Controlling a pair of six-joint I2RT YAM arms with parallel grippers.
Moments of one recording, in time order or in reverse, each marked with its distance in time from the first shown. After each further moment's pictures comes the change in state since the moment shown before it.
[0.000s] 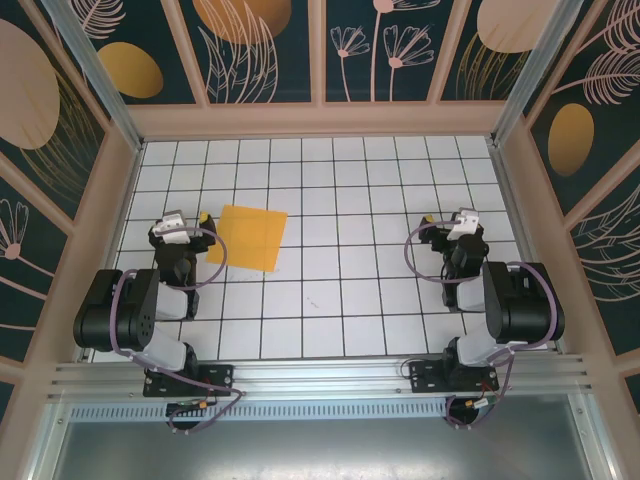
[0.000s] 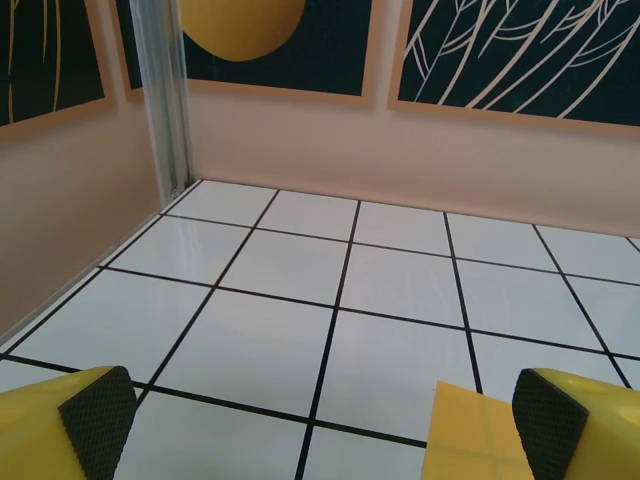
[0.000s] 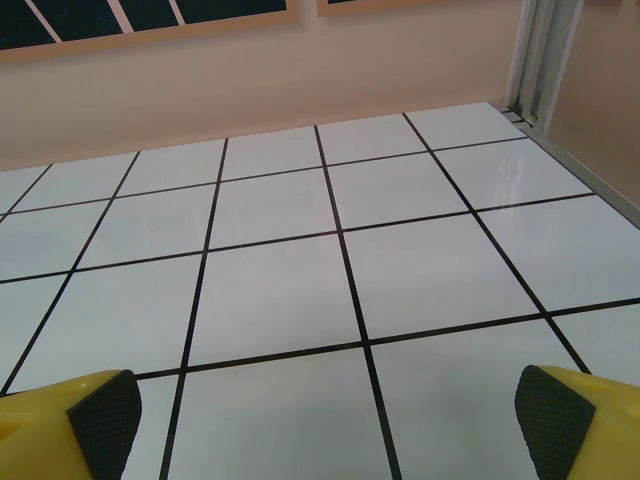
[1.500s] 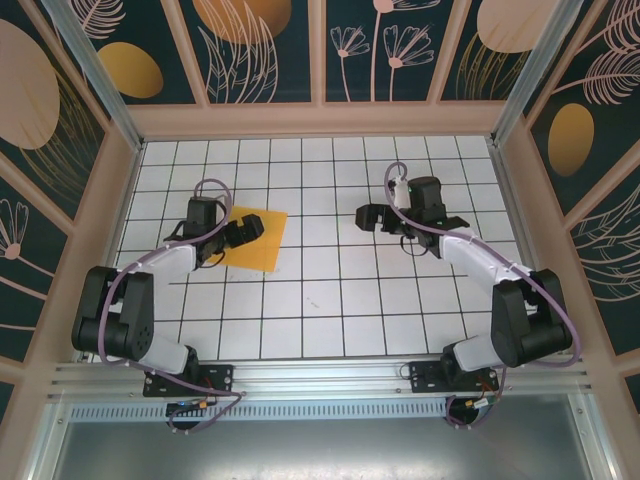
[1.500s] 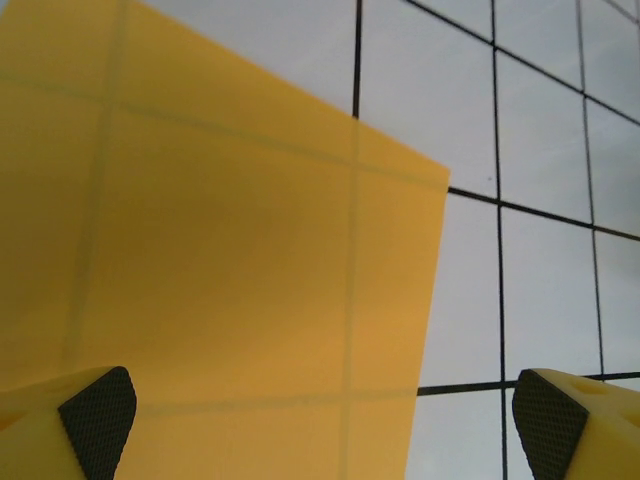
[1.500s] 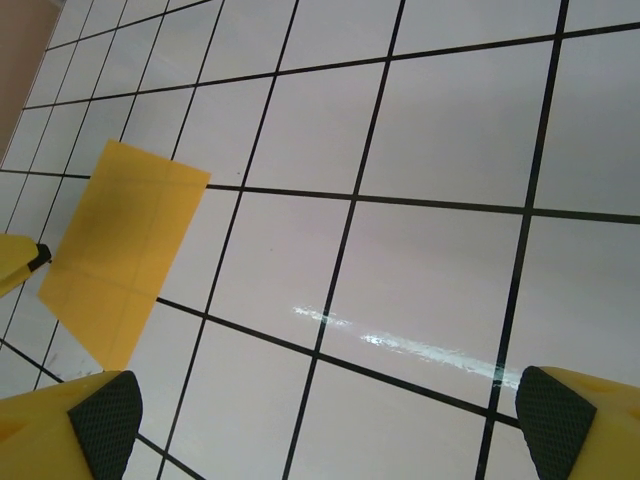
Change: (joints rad) left arm -0.188 -0.046 0.530 -1.349 0.421 -0.424; right arm 0.346 -0.112 0.639 -1.269 -0.401 0.262
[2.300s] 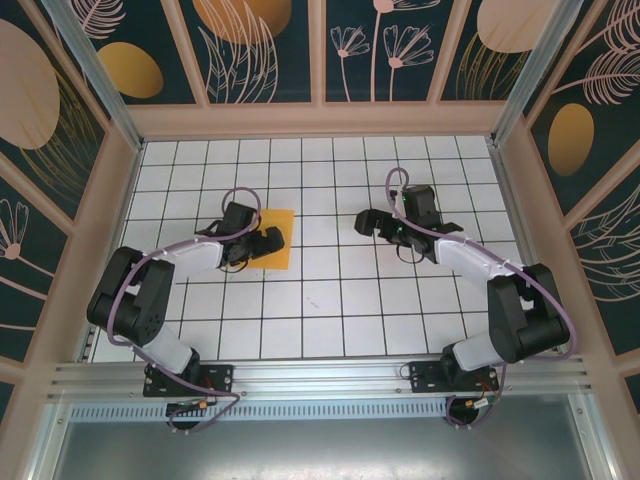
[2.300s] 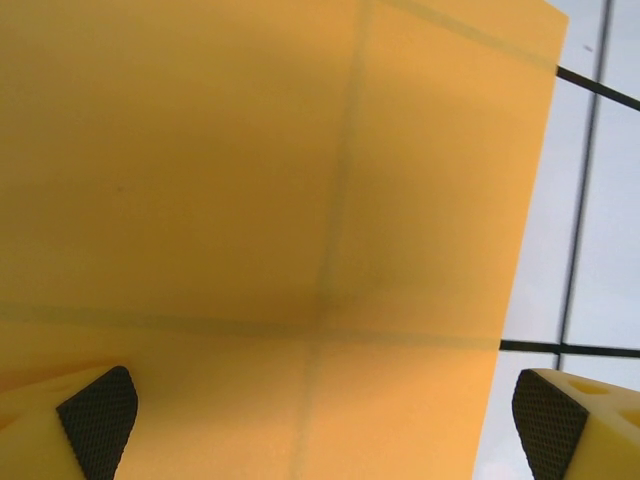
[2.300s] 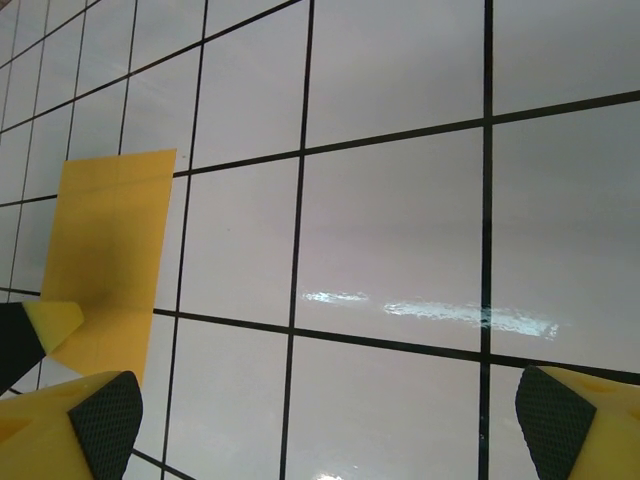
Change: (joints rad) left arm -0.223 0.123 0.062 -0.086 -0.167 -0.177; right arm 0.023 0.026 -0.062 0.020 0.071 0.166
